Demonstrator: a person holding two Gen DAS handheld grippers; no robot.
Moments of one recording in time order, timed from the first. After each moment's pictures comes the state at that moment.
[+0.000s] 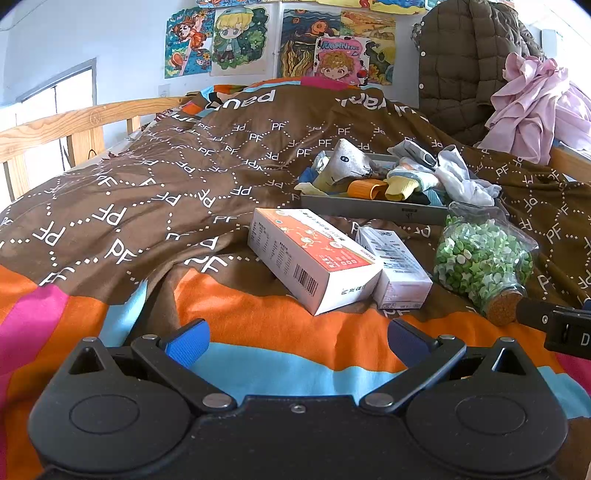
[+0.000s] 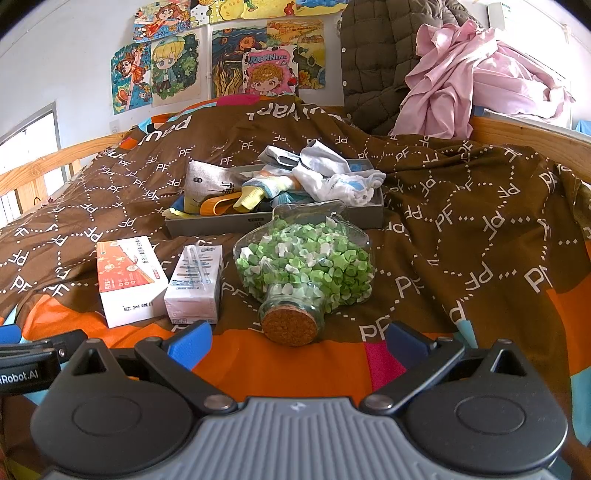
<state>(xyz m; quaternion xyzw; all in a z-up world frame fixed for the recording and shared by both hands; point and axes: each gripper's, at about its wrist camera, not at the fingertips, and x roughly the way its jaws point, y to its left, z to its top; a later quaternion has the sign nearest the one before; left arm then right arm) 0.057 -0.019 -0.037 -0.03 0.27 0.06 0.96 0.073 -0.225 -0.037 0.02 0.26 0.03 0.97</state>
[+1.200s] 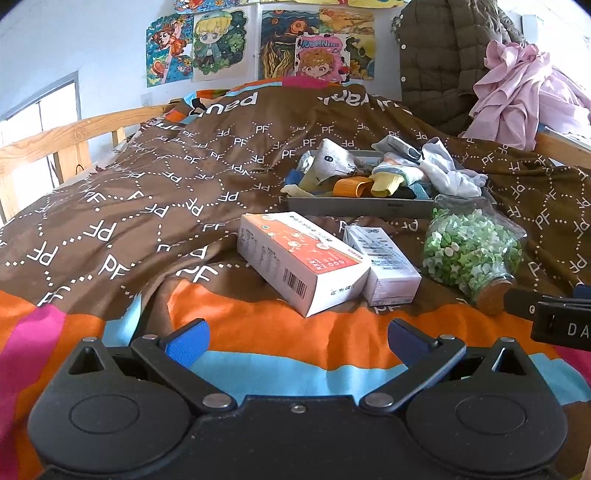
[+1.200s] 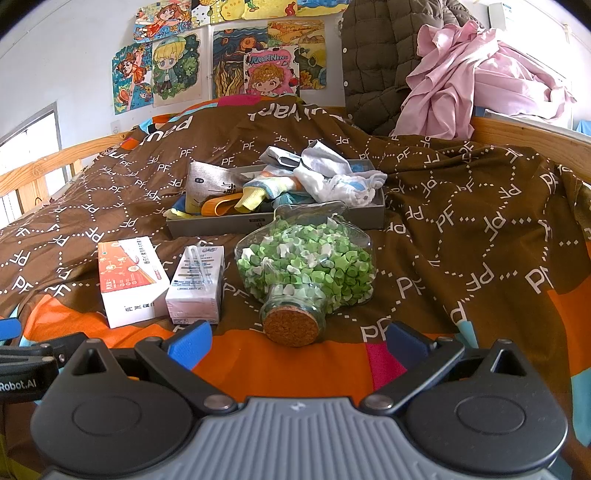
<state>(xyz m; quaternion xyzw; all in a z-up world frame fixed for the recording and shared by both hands) 0.056 -0.022 -0.031 0.00 0.27 0.03 0.96 0.073 -0.225 -0.034 0.02 0.25 0.03 0.97</state>
